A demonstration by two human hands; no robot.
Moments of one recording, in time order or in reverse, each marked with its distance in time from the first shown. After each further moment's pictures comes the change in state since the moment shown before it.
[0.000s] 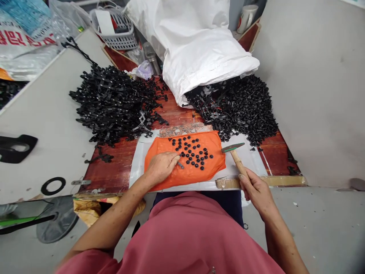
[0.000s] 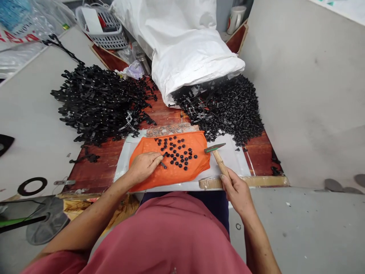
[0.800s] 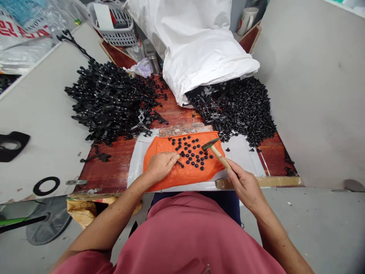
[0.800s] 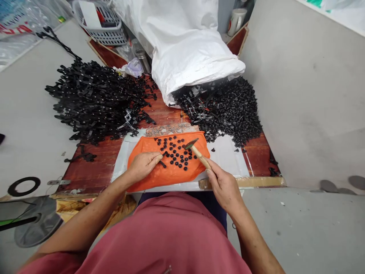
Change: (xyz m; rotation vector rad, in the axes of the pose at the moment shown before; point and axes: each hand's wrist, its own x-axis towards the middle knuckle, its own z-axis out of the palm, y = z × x) left_hand 0.002 -0.004 0.001 -0.091 0.002 -0.019; right_hand 0.006 -0.060 0.024 -0.344 -0.024 -0.250
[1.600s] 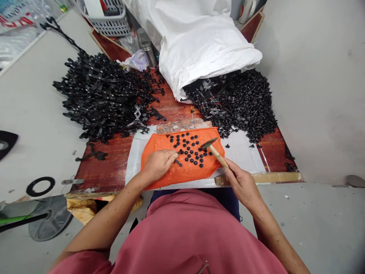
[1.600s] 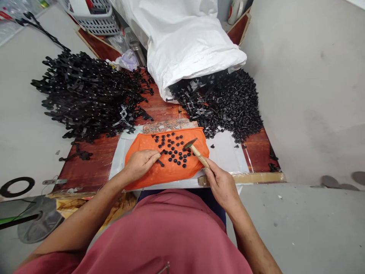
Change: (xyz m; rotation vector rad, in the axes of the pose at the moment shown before) left_hand -0.002 -0.001 -0.002 0.020 -0.023 0.026; right_hand -0.003 0.009 0.012 -0.036 -0.001 0.010
